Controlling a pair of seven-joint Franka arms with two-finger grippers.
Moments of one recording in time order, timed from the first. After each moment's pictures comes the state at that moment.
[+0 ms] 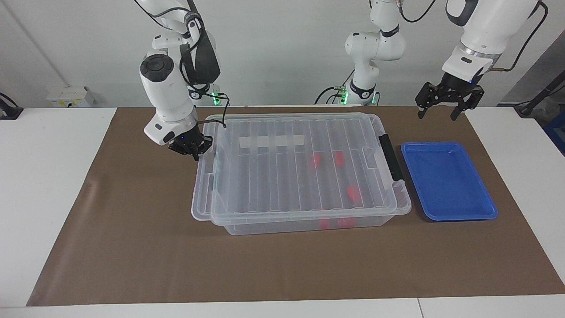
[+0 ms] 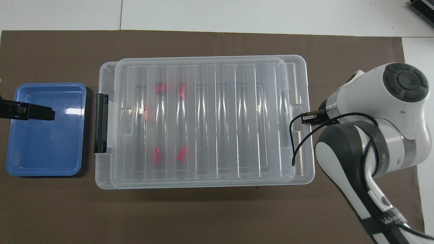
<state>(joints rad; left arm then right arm) -0.21 -0.11 0.15 -1.71 0.00 1.68 0.08 0.16 0.05 0.05 -1.91 0.00 1.93 0.15</state>
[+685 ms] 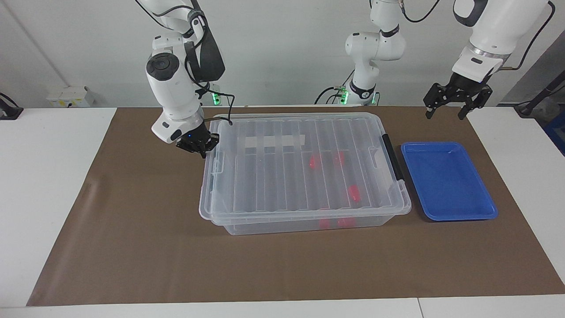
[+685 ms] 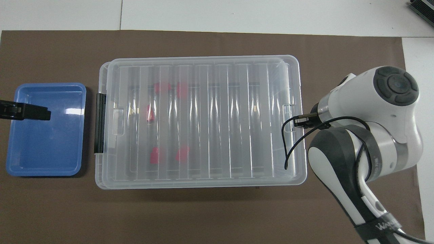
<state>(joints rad) -0.21 -0.11 0.20 -1.71 0.01 1.67 0.08 0.19 0.04 0.05 -1.93 0.05 1.93 0.15</state>
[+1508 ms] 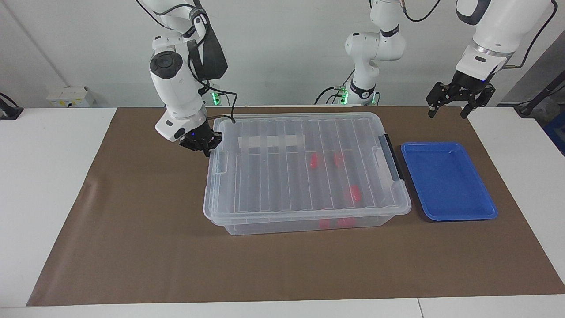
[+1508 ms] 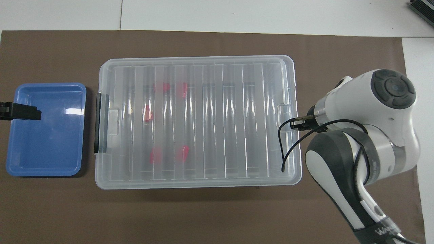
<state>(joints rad) -0.21 -0.12 0.20 -1.71 0.01 1.67 0.08 0.19 0.02 0.04 -1.93 0.05 1.93 0.16</state>
